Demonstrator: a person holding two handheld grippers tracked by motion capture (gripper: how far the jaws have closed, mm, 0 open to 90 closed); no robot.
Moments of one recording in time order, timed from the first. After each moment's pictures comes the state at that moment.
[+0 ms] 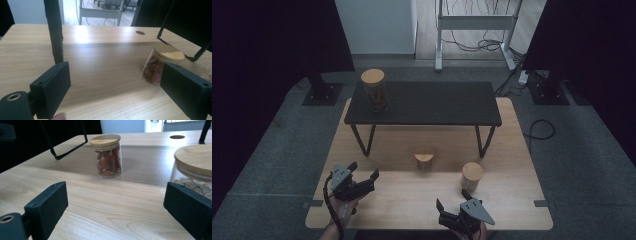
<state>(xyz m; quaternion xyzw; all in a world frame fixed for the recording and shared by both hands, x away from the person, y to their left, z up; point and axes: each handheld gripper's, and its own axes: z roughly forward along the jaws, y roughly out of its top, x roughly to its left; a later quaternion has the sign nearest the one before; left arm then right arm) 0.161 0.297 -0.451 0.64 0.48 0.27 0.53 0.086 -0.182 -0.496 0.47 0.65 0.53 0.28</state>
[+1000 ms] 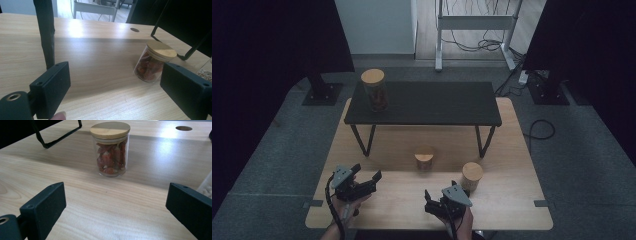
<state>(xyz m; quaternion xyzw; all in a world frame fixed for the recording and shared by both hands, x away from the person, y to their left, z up) 0.166 0.298 -0.452 0.64 0.49 0.25 0.53 0.126 -0.133 -0.475 0.49 0.68 0.47 0.28</state>
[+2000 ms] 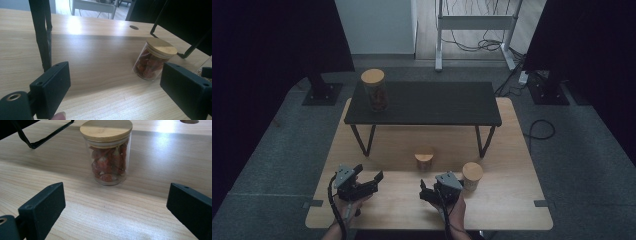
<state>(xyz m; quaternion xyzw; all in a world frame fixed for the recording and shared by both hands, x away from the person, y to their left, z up) 0.170 0.297 -0.456 0.65 0.50 0.24 0.53 0.167 -0.112 -0.470 0.51 0.68 0.44 0.27</state>
